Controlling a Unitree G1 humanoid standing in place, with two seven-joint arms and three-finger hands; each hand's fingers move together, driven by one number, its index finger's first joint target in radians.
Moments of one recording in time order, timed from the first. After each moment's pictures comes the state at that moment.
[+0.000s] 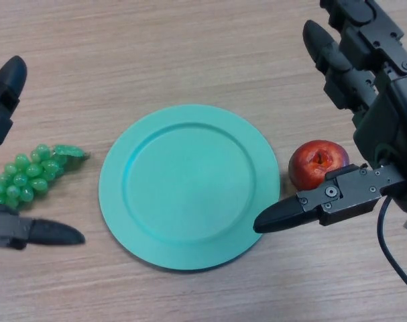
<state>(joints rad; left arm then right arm) 0.02 0.32 0.48 -0.74 -0.52 0.51 -0.23 -0.27 -0.19 0.11 -0.98 0.14 0.85 -0.01</state>
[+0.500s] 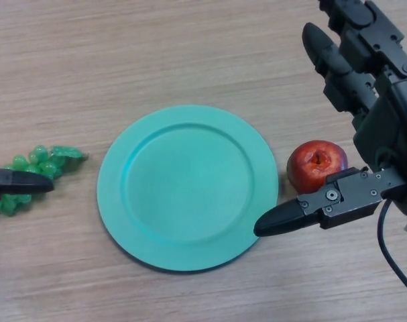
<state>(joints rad) -0.14 0.42 0.37 -0.26 -0.16 0.22 -0.19 -0.26 -0.19 0.10 -0.99 0.14 0.85 0.00</state>
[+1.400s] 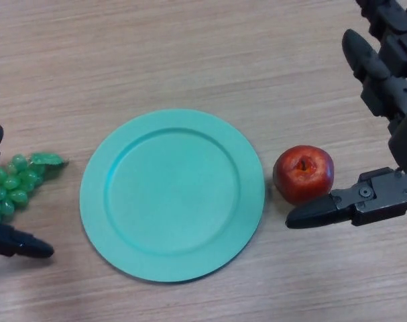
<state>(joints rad) -0.21 0.48 0.20 0.40 0.43 -0.05 -0.06 -0.20 -0.24 -0.01 -0.99 0.17 0.85 0.00</state>
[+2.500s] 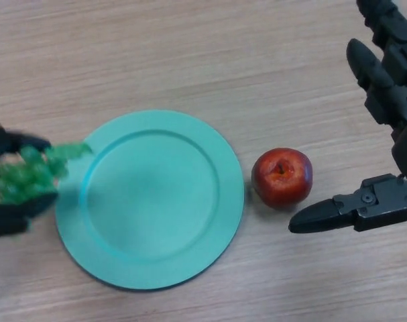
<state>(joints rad) -0.04 0.40 0.37 -0.44 0.11 0.42 -0.32 -0.17 -0.28 0.00 -0.99 0.21 0.84 -0.05</state>
